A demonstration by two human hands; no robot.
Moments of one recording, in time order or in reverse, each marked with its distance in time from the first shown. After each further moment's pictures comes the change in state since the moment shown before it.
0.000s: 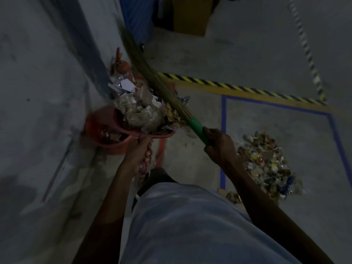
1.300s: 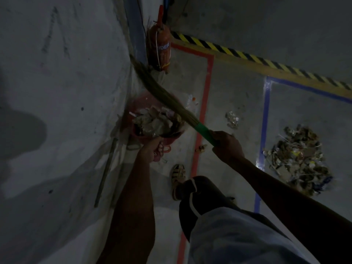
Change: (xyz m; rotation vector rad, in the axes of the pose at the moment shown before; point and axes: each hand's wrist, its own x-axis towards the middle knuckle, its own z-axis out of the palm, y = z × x) left_hand 0.349 -0.016 -0.302 -0.152 -0.034 -0.594; right_hand 0.243 -0.212 0.261 -0.120 -0.322 0.199
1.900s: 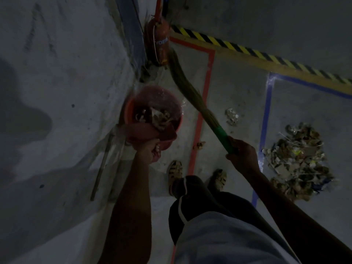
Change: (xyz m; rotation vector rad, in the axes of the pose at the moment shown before) left_hand 0.001 -0.018 0.023 -0.218 0.099 -0.084; right_hand -0.034 0.078 -0.020 0.268 0.089 0.199
